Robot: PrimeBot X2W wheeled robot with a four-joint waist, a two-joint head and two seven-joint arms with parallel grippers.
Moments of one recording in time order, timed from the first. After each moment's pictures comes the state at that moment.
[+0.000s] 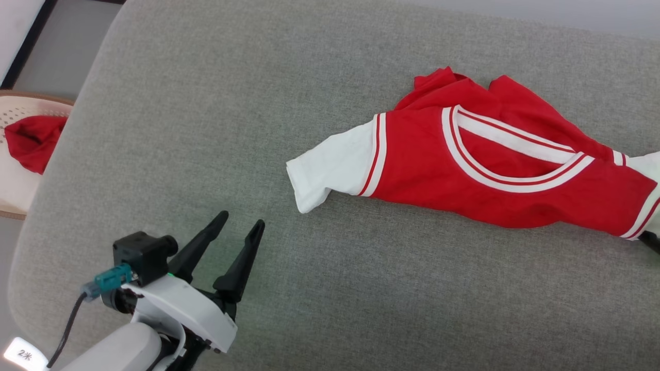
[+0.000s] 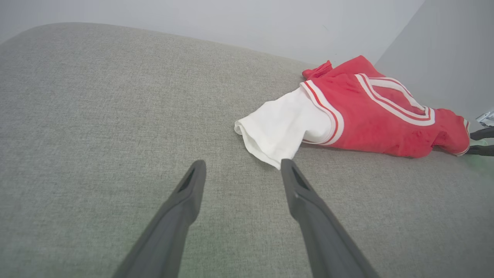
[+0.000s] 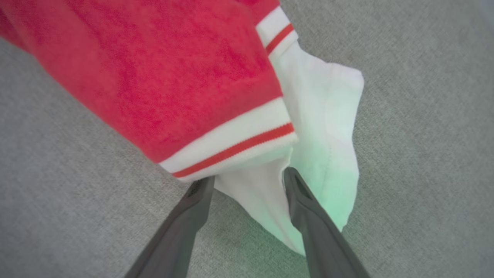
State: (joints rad) left arm -0.43 0.73 -0.82 -0.03 -1.04 0.17 -0.26; right arm -0.63 -1.10 0.78 0.11 0.92 0.13 0.53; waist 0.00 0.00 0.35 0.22
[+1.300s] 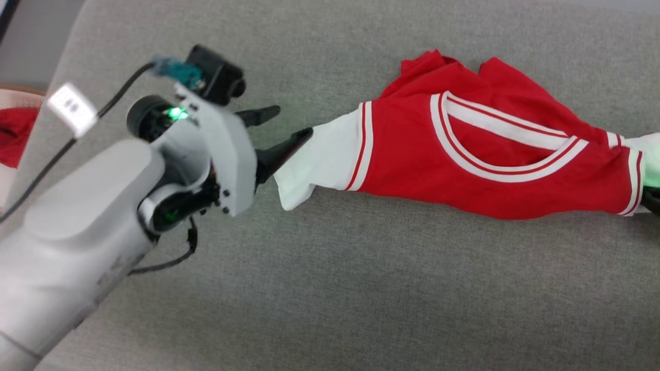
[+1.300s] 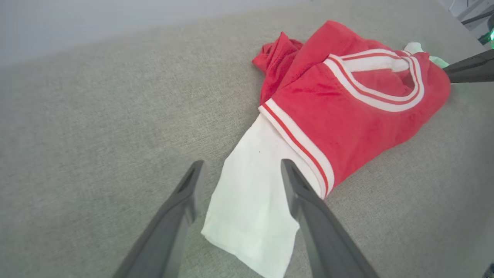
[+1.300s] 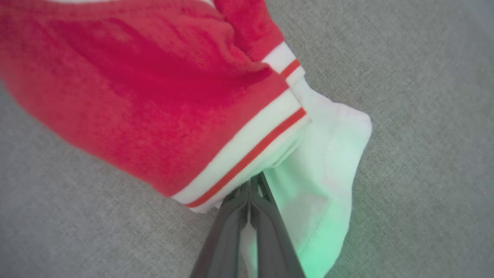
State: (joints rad) left arm -1.09 0.64 -1.05 0.28 -1.14 -0.13 0.26; right arm -0.91 -1.10 1.09 0.17 0.99 0.13 0.38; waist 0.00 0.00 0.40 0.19
